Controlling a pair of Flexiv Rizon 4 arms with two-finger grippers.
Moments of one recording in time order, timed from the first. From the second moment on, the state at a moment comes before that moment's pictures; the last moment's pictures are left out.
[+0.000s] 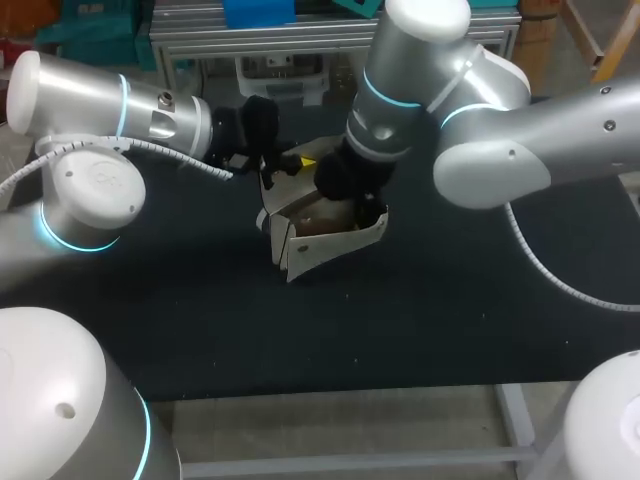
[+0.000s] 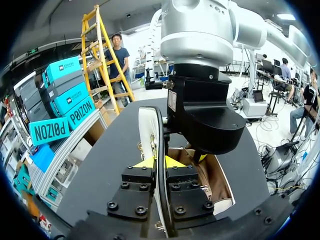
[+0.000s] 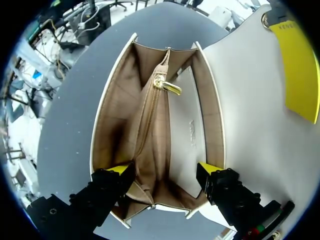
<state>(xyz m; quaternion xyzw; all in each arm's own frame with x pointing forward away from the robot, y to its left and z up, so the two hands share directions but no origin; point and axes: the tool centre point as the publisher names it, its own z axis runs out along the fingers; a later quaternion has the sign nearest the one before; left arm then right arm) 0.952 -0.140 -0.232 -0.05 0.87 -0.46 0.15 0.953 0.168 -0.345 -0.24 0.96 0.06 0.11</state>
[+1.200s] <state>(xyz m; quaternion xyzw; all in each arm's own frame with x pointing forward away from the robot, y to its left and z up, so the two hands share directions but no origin) 0.943 -0.144 -0.221 -0.03 0.87 -0.46 0.16 0.959 0.170 -0.305 -0.24 0.95 0.07 0.20</state>
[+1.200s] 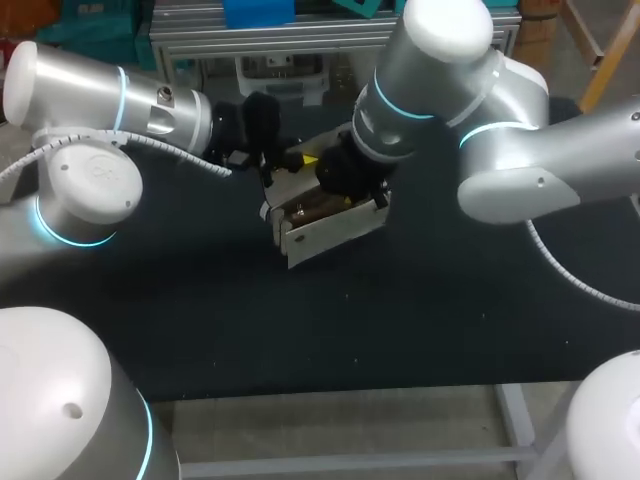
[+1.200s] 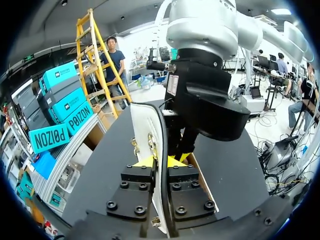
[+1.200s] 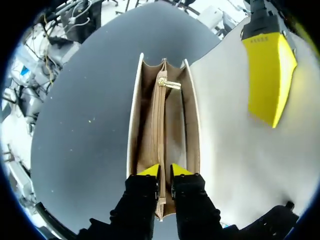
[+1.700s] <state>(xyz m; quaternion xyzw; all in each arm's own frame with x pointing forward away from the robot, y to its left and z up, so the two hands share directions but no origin) 0.932 -0.152 -0.226 -0.03 0.89 -0.44 0.15 0.943 0.173 -0.262 -0.22 0.93 0.07 0.27</state>
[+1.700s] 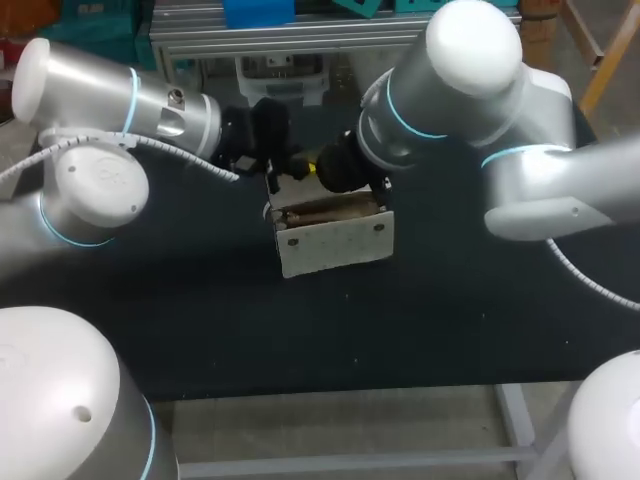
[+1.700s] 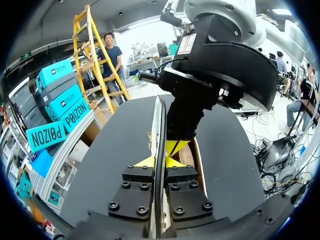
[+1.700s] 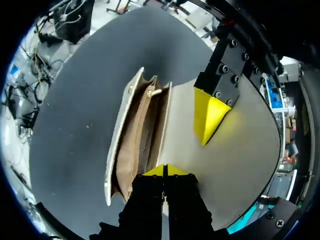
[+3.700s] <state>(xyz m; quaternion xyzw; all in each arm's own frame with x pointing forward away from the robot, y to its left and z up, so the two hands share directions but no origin) 0.990 -0.162 -0.339 -0.07 0.91 -0.40 -0.02 0.824 0.130 -0.329 -0.10 0.95 0.04 0.30</state>
